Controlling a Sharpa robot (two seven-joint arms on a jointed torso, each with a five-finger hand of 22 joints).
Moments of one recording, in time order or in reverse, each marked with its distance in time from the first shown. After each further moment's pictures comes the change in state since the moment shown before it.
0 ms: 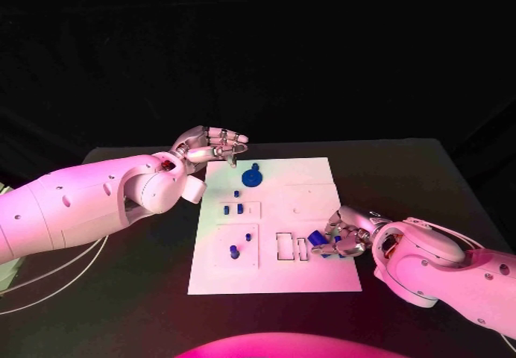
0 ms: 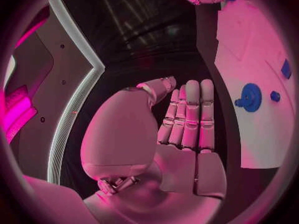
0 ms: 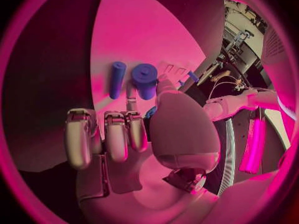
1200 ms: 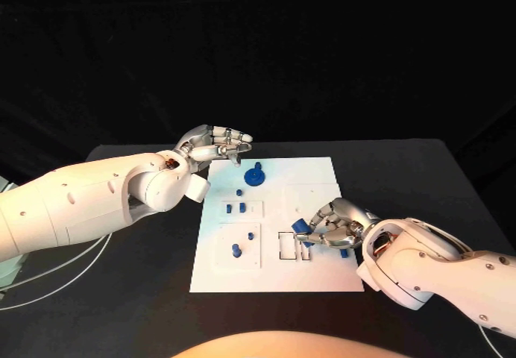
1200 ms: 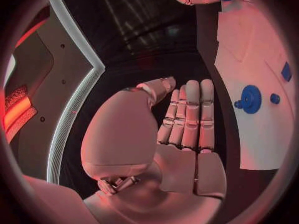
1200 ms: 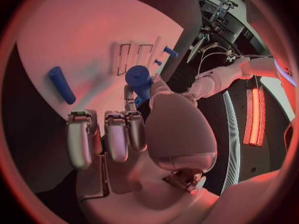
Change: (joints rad) left arm 0.000 0.001 0.000 0.007 0.001 0.000 -0.004; left_hand -0.004 0.004 -0.004 0.004 0.000 0.000 0.000 0.000 -0.001 -0.007 0.000 0.000 -0.001 -0.004 0.004 0.000 -0.001 0.000 -0.003 0.002 -0.004 -0.004; right arm 0.032 0.039 -0.007 0.068 0.255 -0.168 0.021; right_hand 0.060 0.082 0.047 0.000 -0.012 0.015 -0.010 0.021 -0.019 0.000 -0.018 -0.013 0.000 0.000 -0.014 0.004 0.001 0.000 0.000 -0.015 0.019 0.001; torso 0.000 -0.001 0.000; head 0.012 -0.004
